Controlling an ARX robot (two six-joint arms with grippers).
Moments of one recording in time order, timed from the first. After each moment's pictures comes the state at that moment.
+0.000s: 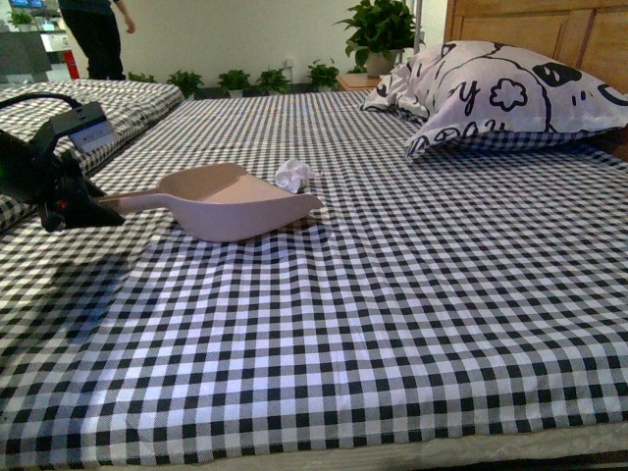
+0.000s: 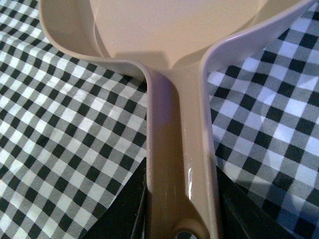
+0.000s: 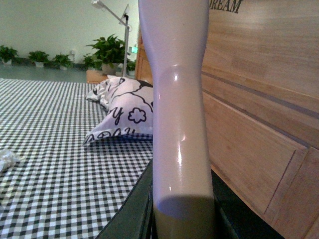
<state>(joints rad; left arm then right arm) 0.16 2.51 2.31 -0.80 0.64 1.15 0.62 0.75 0.59 0.42 0.78 -0.30</state>
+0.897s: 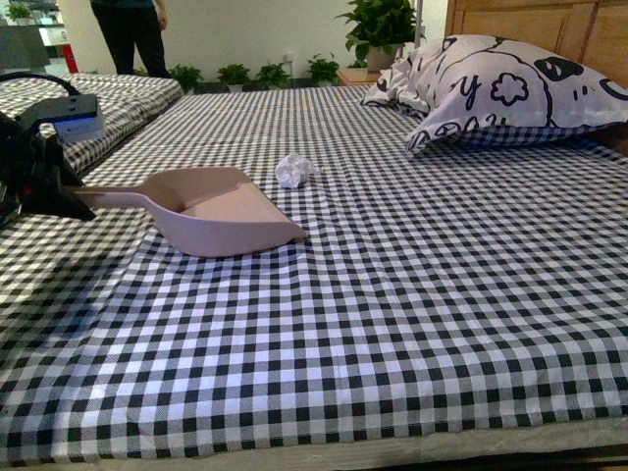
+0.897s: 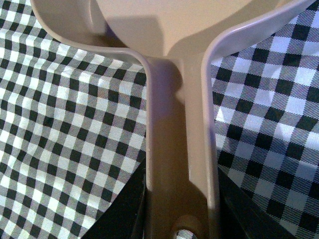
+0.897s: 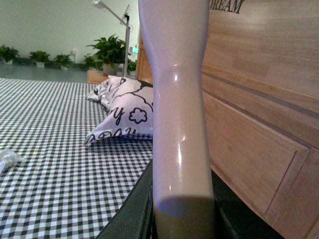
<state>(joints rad) 0.16 2.74 2.89 -1.28 0.52 1.38 0.62 0.75 0.59 0.42 0.78 -0.30</state>
